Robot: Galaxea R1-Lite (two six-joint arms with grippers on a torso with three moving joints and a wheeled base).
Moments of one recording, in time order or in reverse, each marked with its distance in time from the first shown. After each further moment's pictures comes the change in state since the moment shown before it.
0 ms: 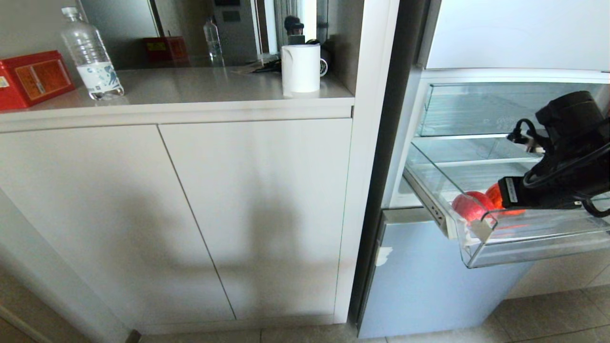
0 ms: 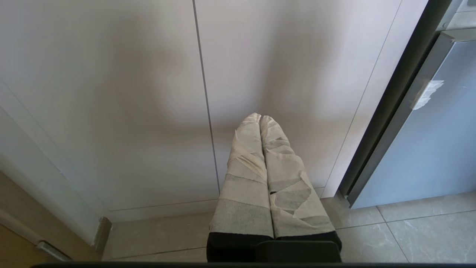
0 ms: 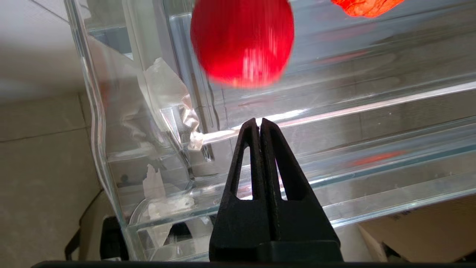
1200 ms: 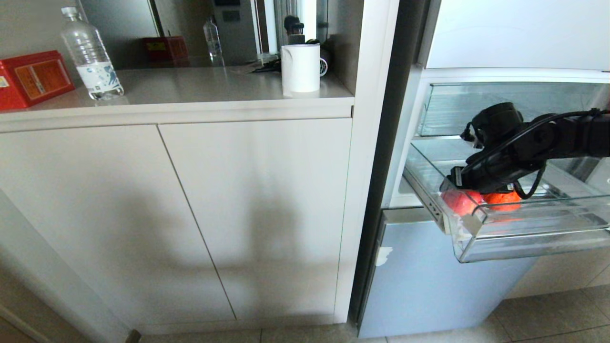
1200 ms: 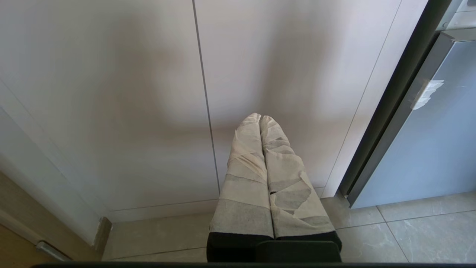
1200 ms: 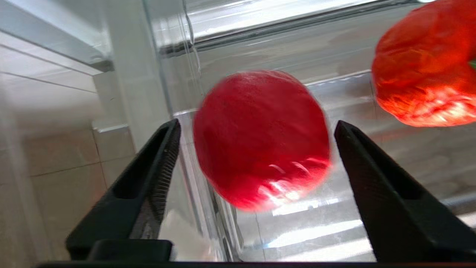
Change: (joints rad) left arm 0.000 0.000 0.000 0.000 0.000 0.000; right arm 0.033 0.358 -0.345 -0.050 -0.018 0.058
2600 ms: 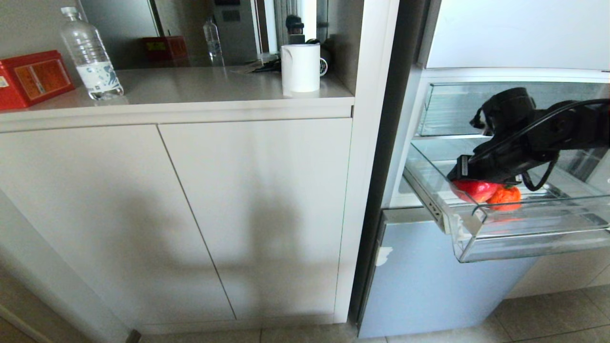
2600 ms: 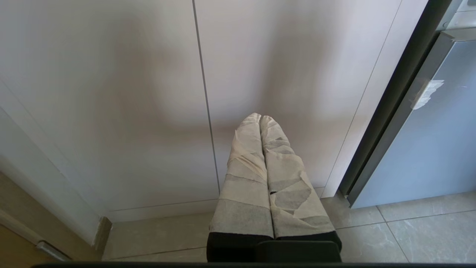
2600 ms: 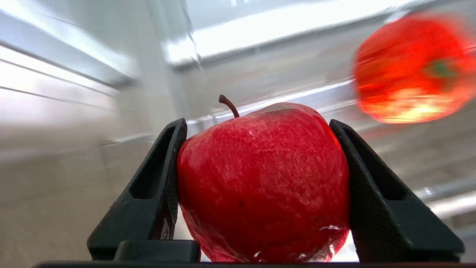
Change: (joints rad) left arm 0.000 0.000 0.000 0.000 0.000 0.000; right arm 0.016 -0.085 0.002 0.002 -0.026 0.038
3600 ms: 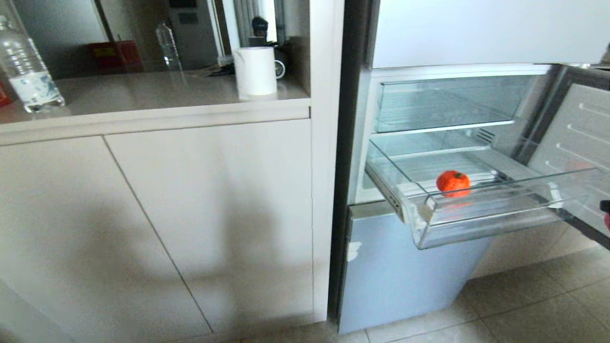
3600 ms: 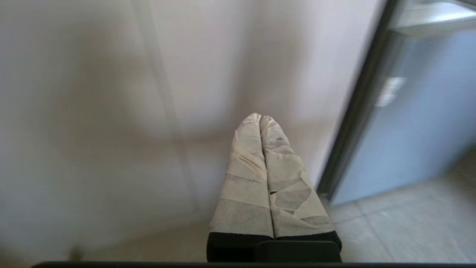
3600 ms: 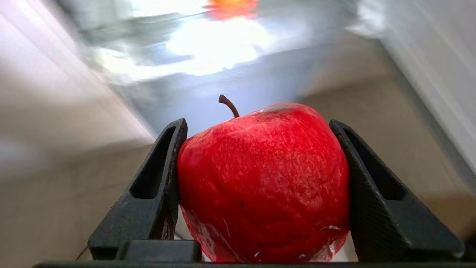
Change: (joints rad) left arm -0.001 0.000 0.000 0.000 0.000 0.000; right arm 0.057 -0.964 0.684 -0.006 -0.070 -0.125
